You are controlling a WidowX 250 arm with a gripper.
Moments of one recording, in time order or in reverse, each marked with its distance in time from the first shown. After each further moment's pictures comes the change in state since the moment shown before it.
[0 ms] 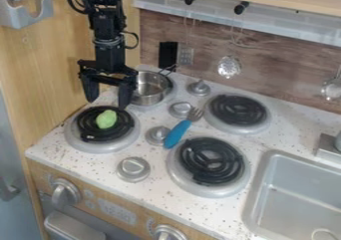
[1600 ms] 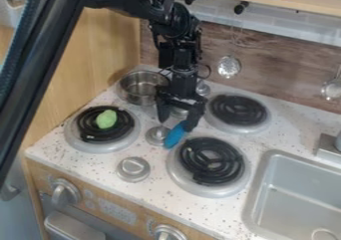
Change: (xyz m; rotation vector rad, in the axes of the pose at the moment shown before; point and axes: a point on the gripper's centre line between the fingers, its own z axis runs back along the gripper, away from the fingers) arm 0.066 -0.109 -0.059 -0.036 0.060 -0.202
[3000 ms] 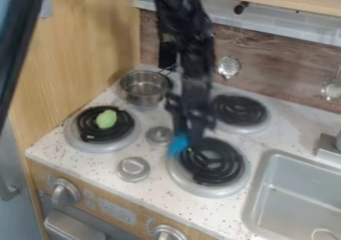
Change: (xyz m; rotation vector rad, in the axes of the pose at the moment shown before) arm -0.049 -0.054 0.008 0.007 -0.022 -0.195
